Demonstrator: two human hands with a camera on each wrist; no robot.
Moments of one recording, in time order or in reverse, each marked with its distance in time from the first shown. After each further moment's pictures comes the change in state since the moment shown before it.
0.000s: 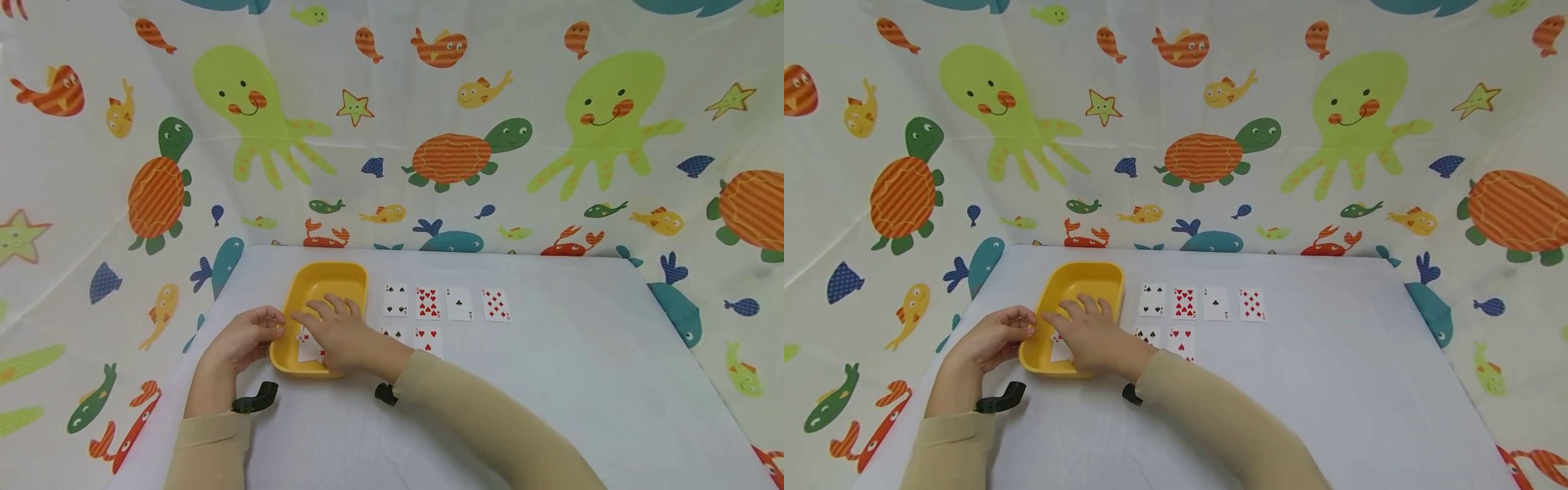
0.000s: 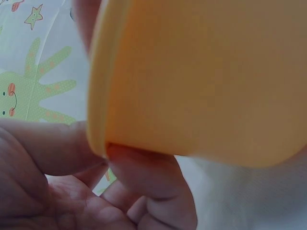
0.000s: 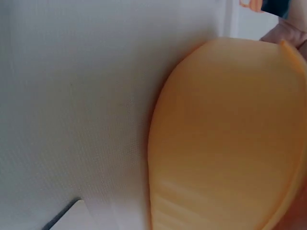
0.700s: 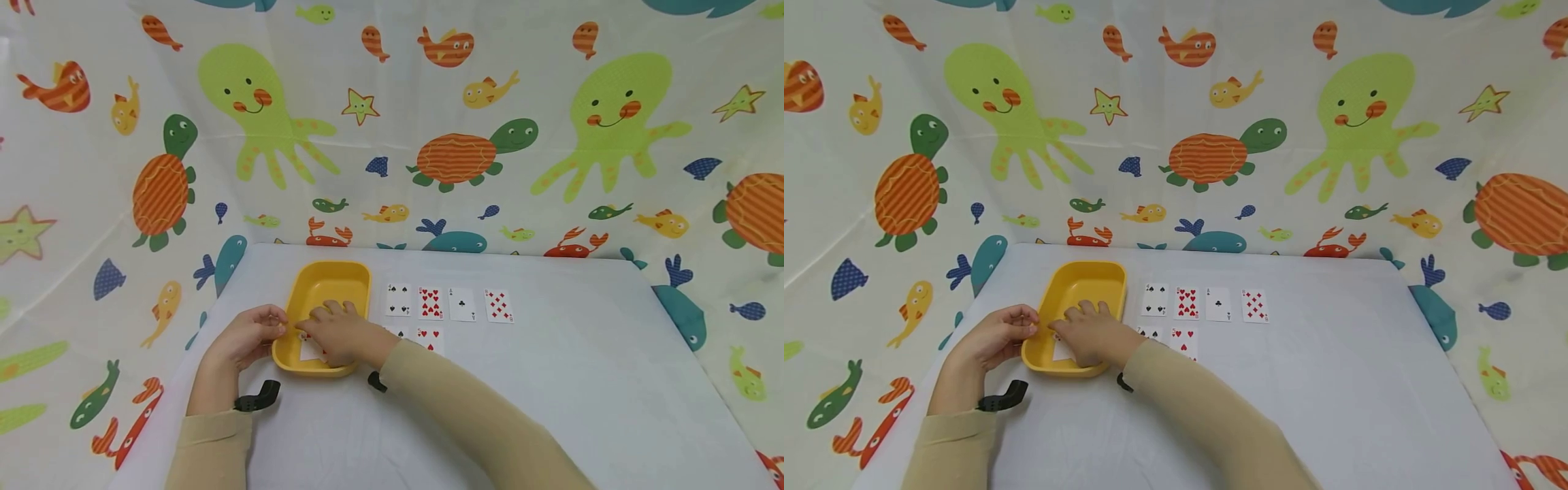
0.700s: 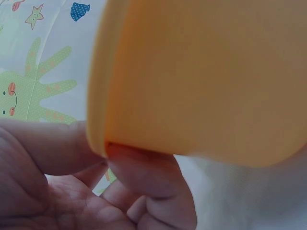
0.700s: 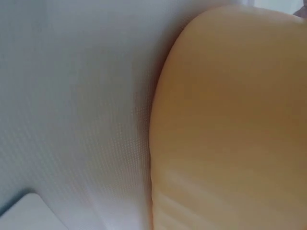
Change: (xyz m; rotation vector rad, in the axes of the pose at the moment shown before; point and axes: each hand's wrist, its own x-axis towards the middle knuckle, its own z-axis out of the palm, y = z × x) left_hand -0.001 0.001 0.000 -0.018 0.001 0.004; right_hand 0.022 0.001 0.001 -0.066 -0.172 -0.026
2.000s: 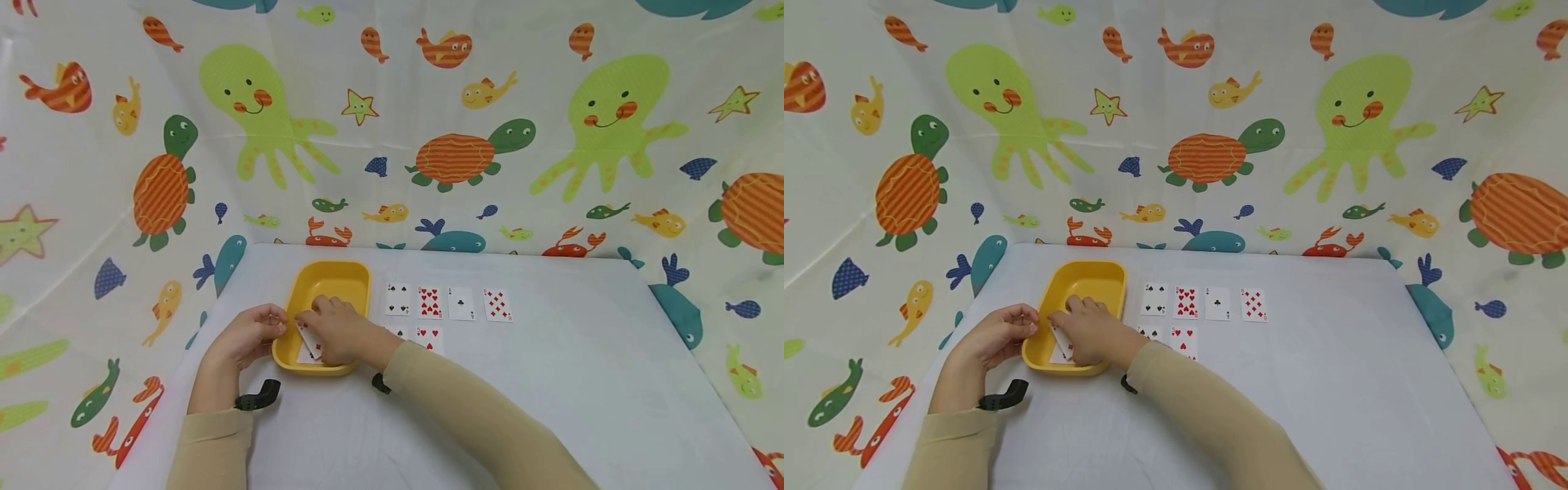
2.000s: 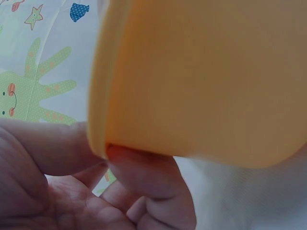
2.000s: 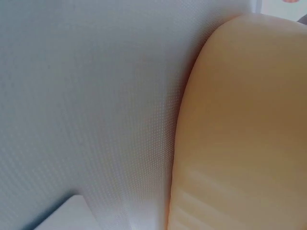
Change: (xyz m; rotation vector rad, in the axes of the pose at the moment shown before) left_hand 0.001 -0.001 0.000 -0.004 -0.004 0.005; right_hand 0.005 0.006 0.009 0.087 0.154 -0.005
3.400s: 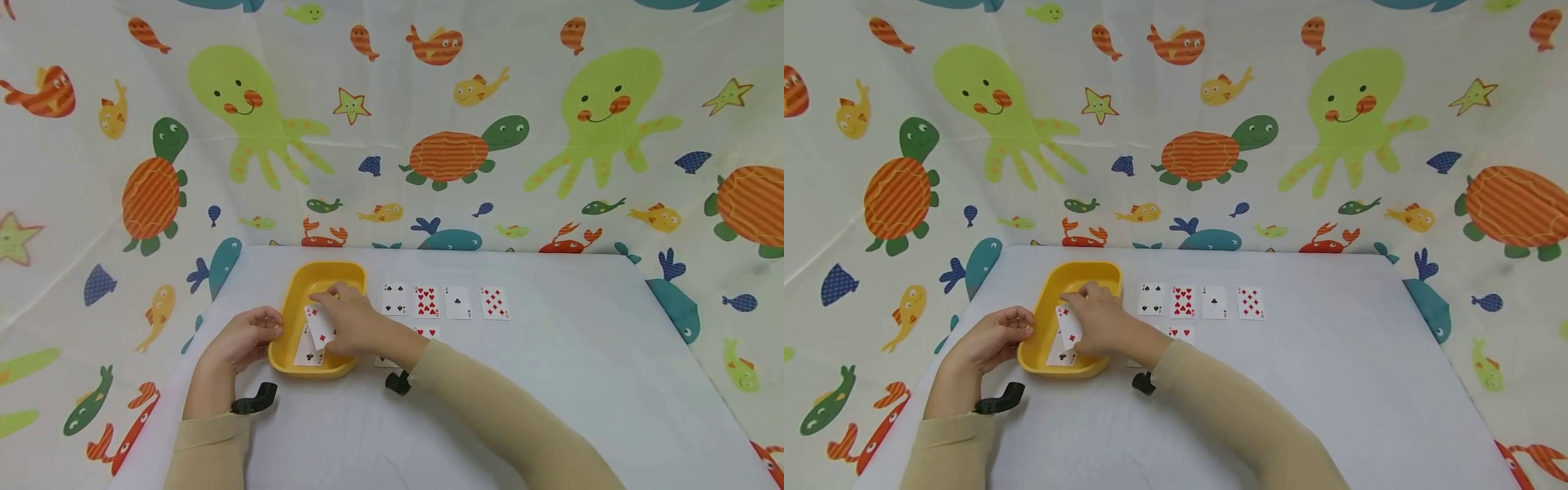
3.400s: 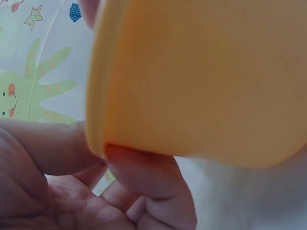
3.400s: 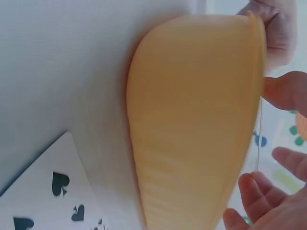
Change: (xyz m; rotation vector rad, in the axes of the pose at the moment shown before) left_hand 0.002 -0.001 0.000 0.011 0.011 -0.030; right_hand -0.031 0.010 -0.032 0.239 0.092 0.168
